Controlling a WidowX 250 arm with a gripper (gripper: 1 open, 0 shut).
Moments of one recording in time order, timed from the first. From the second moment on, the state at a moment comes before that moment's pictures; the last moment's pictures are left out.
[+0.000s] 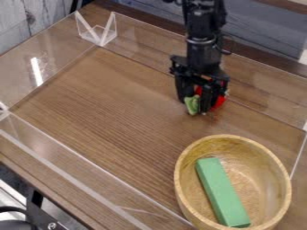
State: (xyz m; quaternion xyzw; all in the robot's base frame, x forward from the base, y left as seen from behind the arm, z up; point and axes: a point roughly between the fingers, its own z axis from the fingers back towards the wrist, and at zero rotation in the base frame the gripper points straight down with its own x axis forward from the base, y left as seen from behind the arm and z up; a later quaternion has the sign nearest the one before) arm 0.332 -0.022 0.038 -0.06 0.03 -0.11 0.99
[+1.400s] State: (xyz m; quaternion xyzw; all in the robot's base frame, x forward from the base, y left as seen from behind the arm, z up) arm 0.288 0.146 0.102 0.00 -0.02 0.15 0.99
